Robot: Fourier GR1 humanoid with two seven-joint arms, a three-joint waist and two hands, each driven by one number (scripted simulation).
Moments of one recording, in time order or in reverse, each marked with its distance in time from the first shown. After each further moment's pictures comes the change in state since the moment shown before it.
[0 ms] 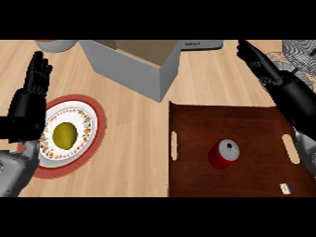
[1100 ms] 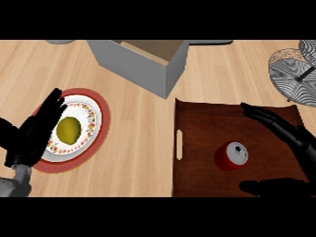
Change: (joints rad) left arm 0.182 0.021 0.003 0.003 0.176 -0.241 0.203; right arm 0.394 -0.095 0.034 -0.291 0.271 -0.098 -0.022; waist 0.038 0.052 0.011
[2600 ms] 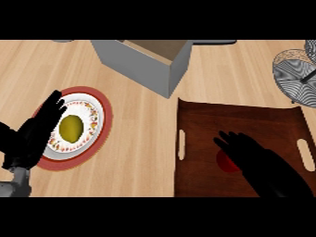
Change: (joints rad) left arm 0.033 -0.070 0.088 -0.020 -0.083 -0.099 0.028; right arm -0.035 -0.010 0.276 -0.079 0.531 0.378 0.542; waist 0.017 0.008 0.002
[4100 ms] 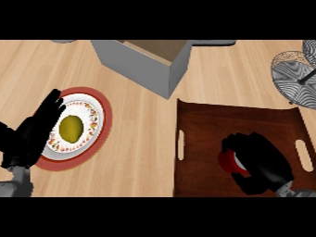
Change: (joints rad) left arm 0.003 -0.105 0.116 -0.027 -0.106 -0.097 0.056; right arm -0.012 0.136 -0.088 0.316 0.395 -0.101 -0.356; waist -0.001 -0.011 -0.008
